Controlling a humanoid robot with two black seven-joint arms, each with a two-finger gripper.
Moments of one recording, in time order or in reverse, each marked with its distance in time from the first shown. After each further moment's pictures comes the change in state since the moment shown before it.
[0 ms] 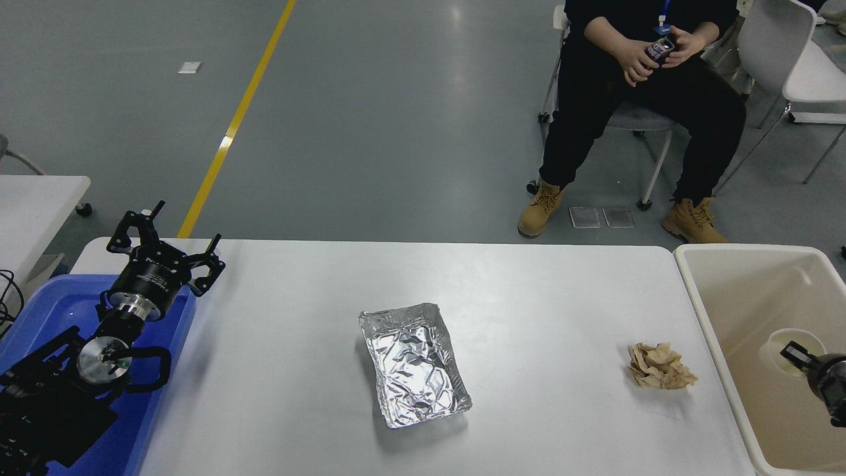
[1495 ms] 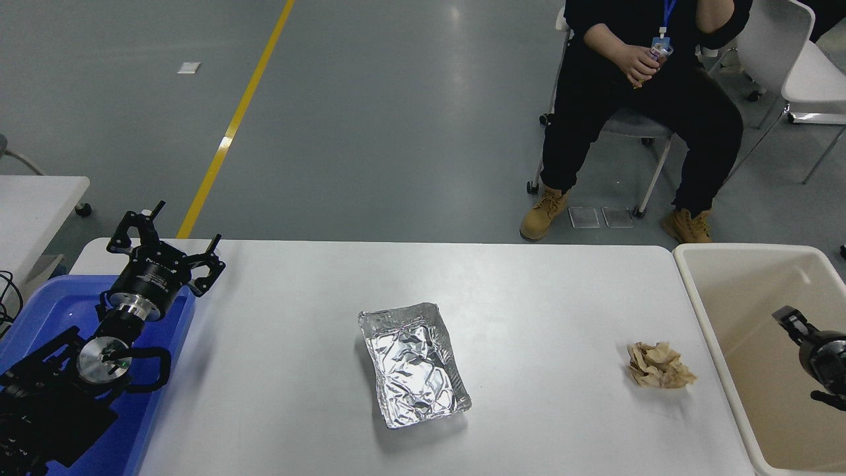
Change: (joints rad) left arm 0.000 0.000 0.000 0.000 0.000 0.000 0.000; right arm 0.116 -0.026 0.391 0.060 0.044 -0.075 0.006
